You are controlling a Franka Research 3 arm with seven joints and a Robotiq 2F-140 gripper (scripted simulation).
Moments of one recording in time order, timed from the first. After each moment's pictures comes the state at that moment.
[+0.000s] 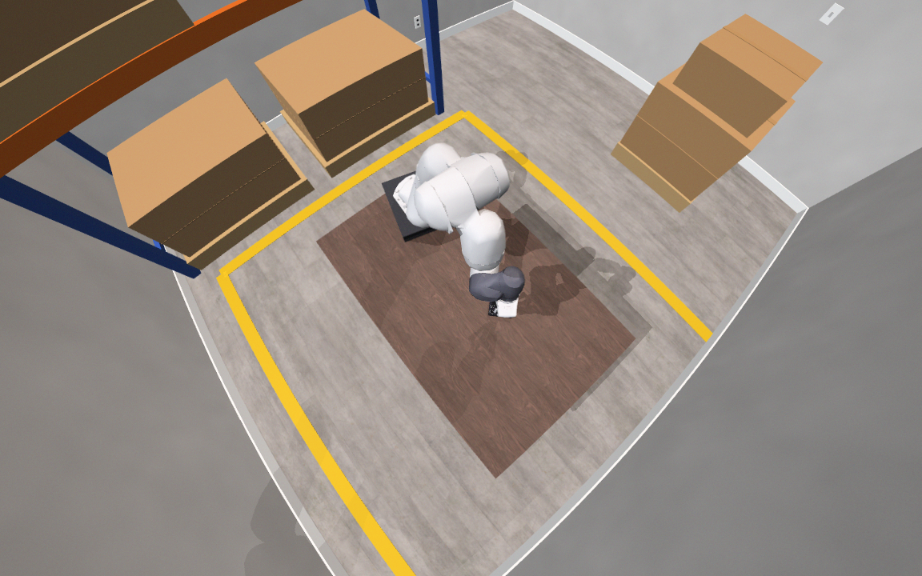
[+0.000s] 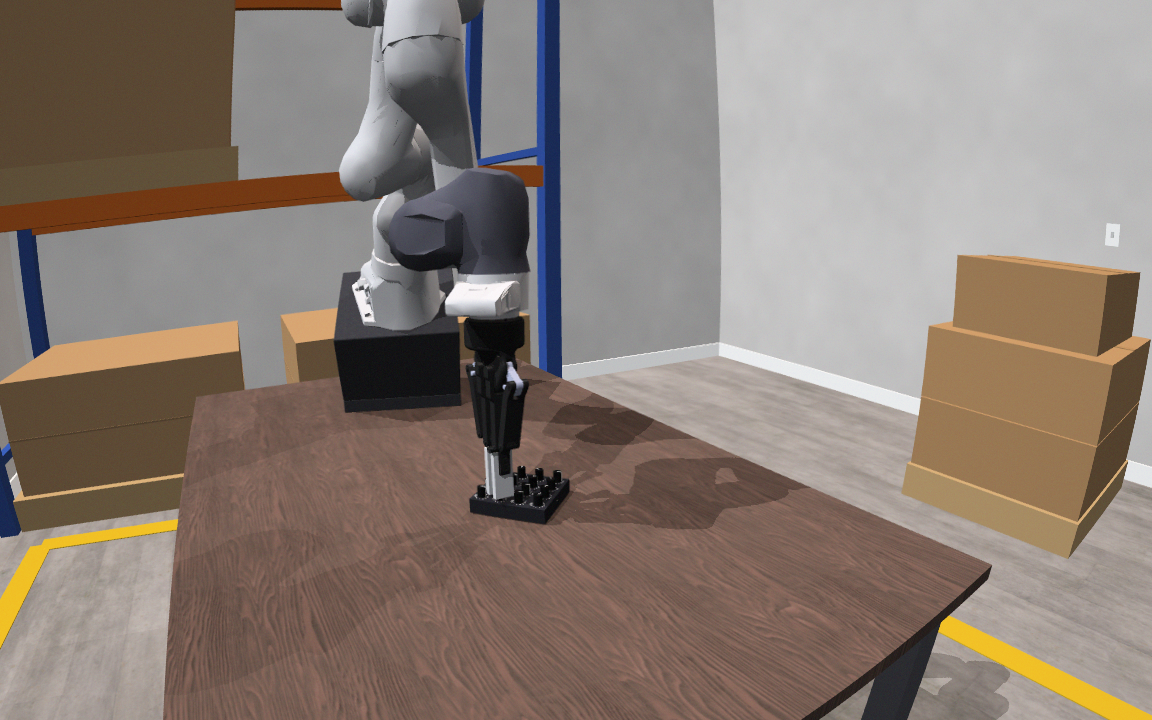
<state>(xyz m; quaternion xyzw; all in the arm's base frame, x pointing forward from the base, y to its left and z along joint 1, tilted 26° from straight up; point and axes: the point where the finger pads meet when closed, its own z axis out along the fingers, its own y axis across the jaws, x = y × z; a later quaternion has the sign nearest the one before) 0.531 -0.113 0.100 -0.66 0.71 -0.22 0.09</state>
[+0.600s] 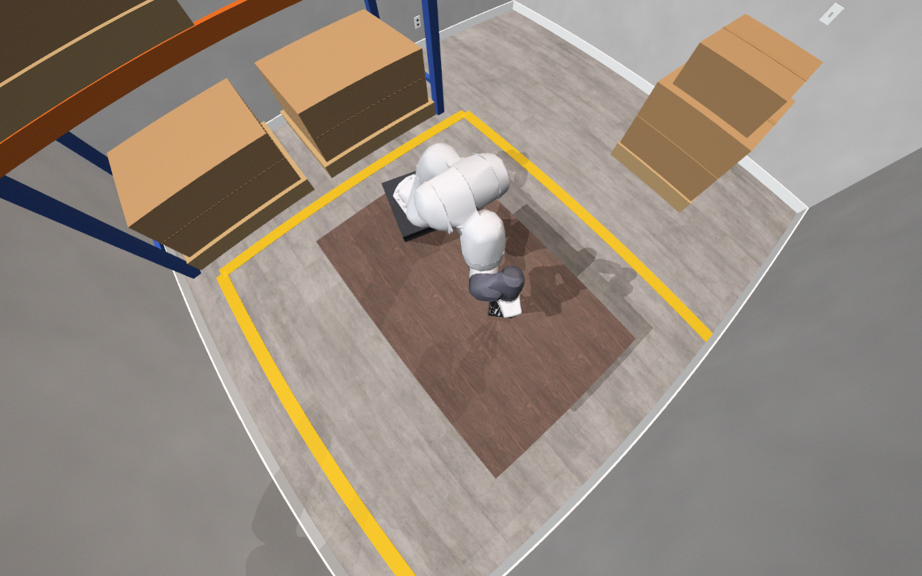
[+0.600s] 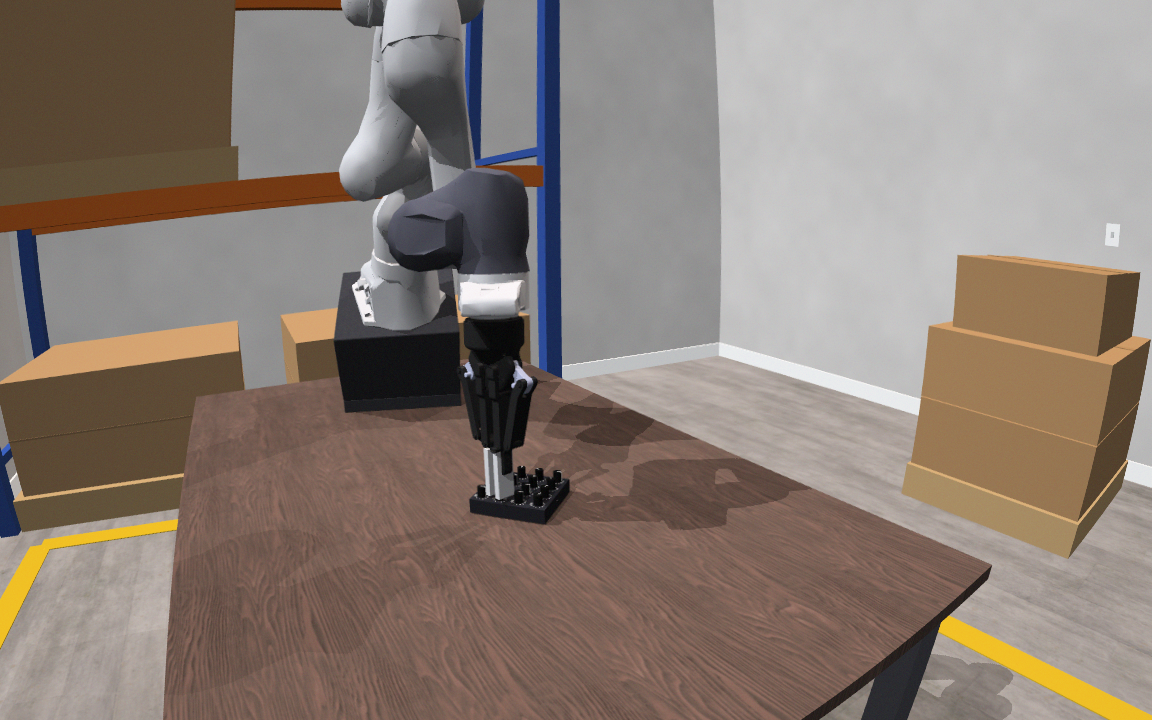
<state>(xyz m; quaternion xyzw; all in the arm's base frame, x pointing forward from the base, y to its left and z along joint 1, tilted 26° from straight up) 0.531 -0.113 0.100 -0.74 0.63 -0.23 0.06</state>
